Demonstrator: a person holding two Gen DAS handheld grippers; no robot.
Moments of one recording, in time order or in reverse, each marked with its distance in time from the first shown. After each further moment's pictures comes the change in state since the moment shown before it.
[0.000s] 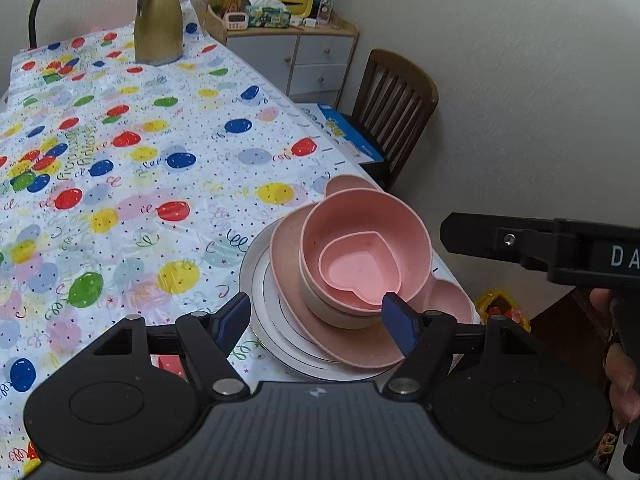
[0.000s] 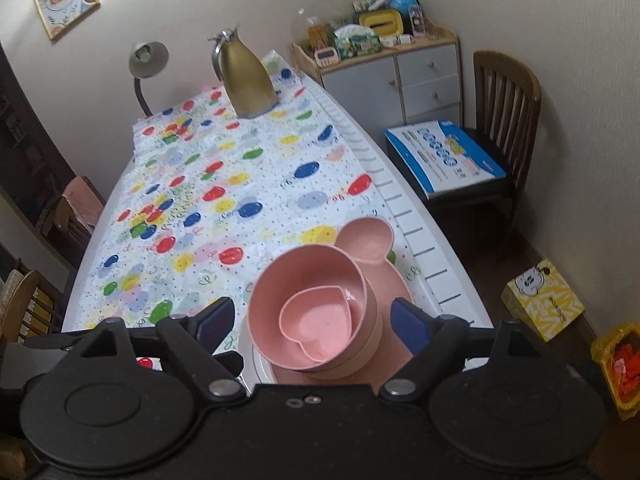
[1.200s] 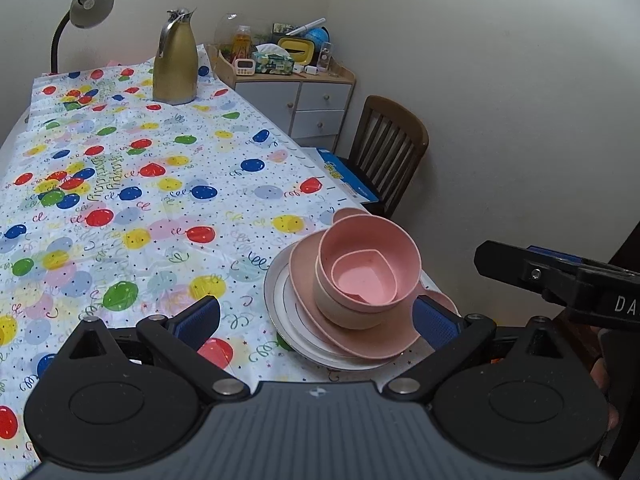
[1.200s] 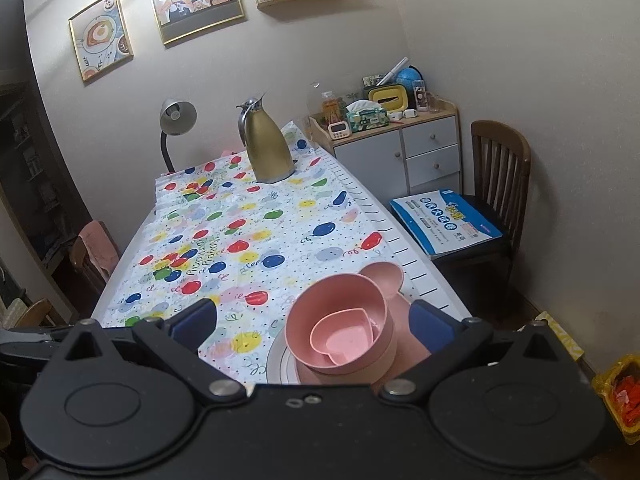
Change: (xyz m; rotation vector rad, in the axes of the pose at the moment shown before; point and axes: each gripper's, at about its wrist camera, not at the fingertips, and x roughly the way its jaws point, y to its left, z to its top) left arm -0.061 0.021 -0.031 -0.009 -0.133 -0.018; right arm -0.058 0.030 -0.046 -0.039 -0.229 -0.022
